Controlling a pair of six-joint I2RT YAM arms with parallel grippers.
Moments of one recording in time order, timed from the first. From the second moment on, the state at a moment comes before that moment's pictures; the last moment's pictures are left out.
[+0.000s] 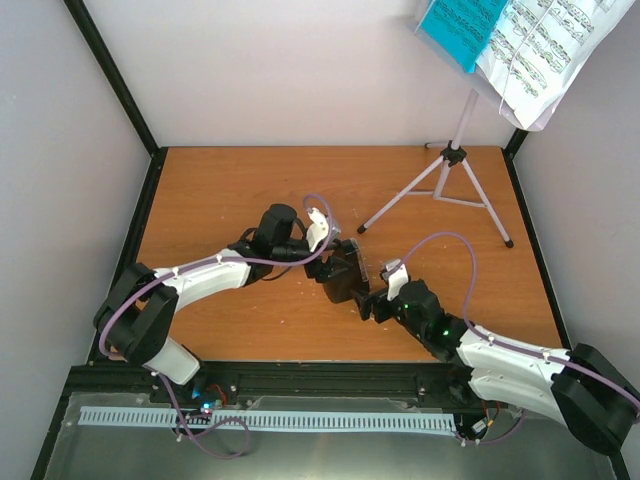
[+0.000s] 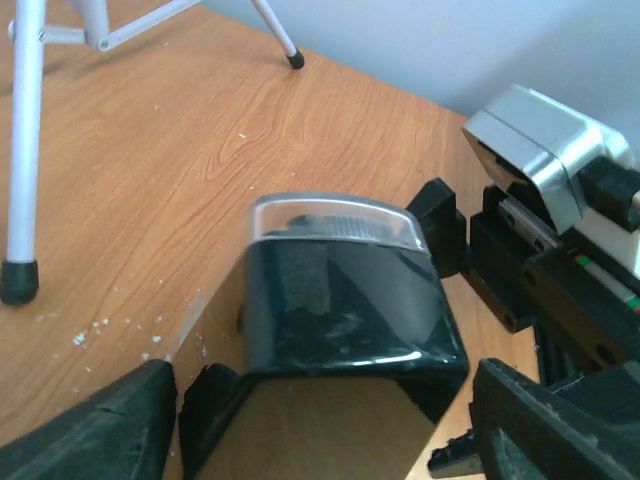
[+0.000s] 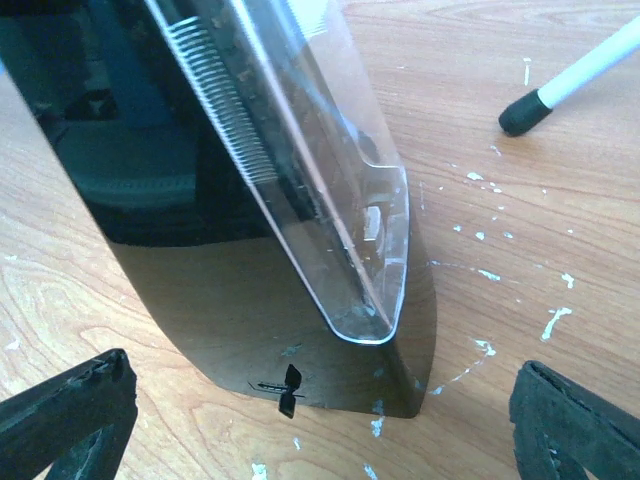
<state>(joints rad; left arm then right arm) -0.67 1.53 0.86 0.16 0.69 0.05 0.81 0.96 0.19 0.31 0.12 0.29</state>
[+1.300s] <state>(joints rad) -0.66 1.64 1.07 0.03 0.52 -0.19 0.85 1.25 0.41 0.10 0.18 0.47</state>
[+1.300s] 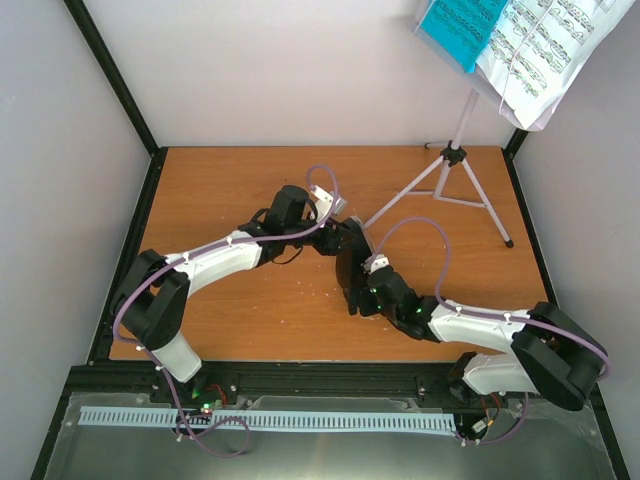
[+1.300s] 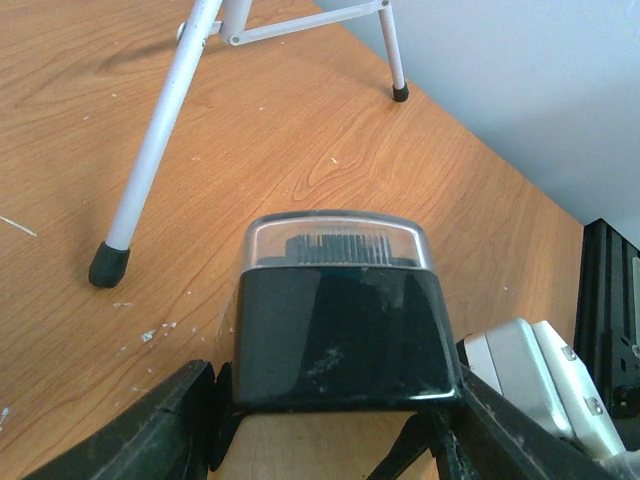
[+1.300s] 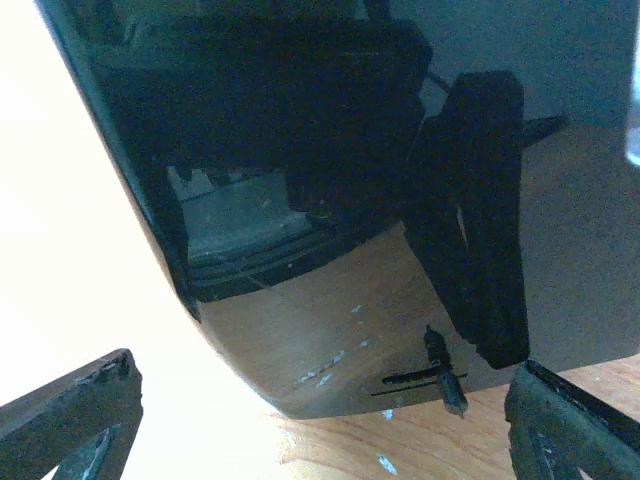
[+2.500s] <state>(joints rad) -0.69 1.57 1.01 -0.02 0.51 0.07 0.81 0.98 0.43 0.00 0.29 0.45</state>
